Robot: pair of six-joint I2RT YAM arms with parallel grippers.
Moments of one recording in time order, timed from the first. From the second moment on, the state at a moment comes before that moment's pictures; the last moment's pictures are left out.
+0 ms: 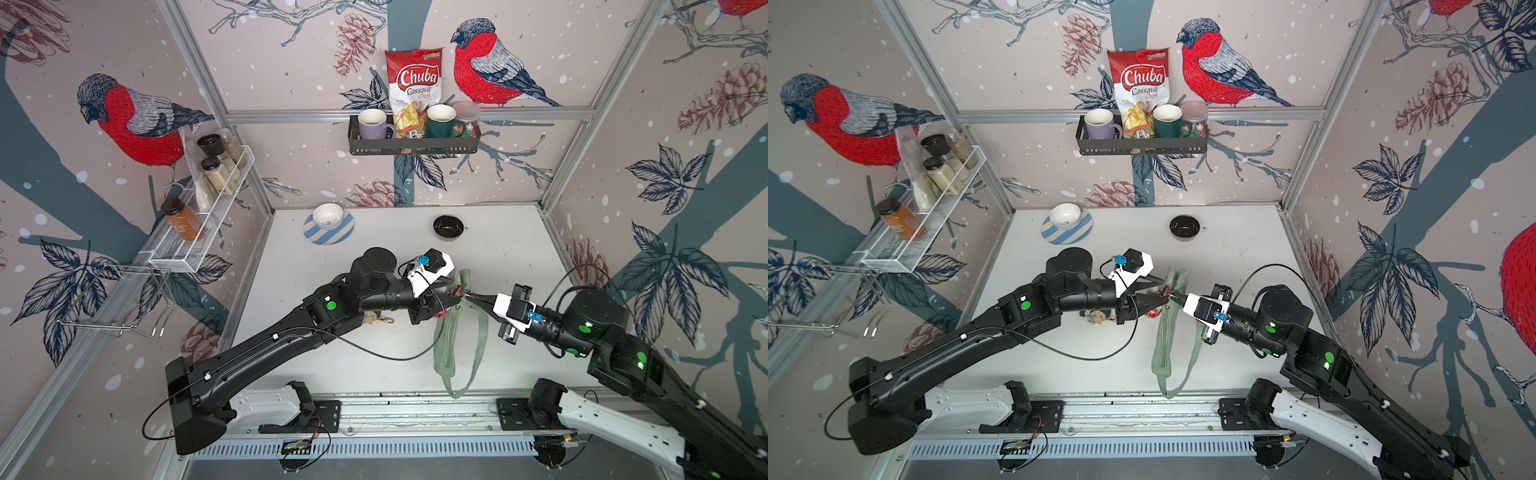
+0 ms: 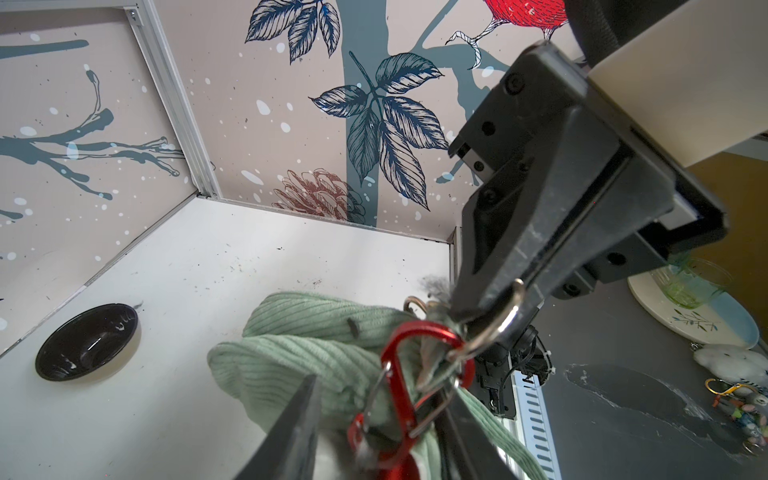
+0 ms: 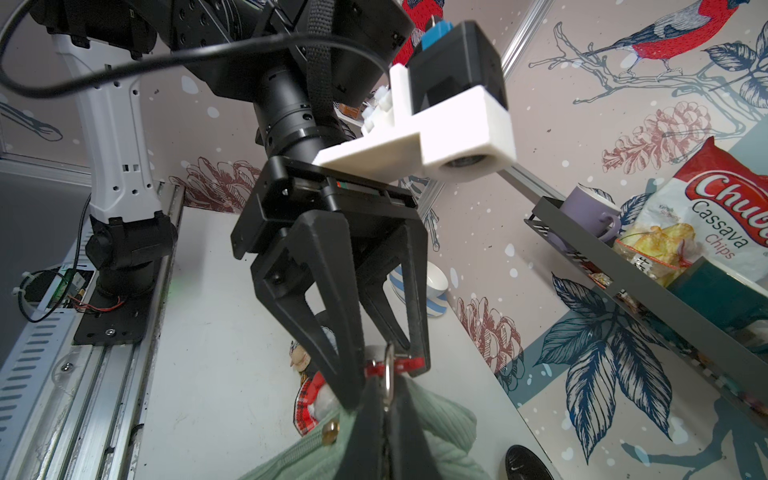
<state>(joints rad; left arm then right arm) -0.99 1.19 1.20 -0.26 0.41 0.05 0.98 0.62 0.96 -0.43 -0.18 -0.52</state>
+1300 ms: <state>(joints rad) -0.99 1.19 1.20 -0.25 0.49 0.05 0.98 0.60 0.96 -0.45 -0.21 -0.52</state>
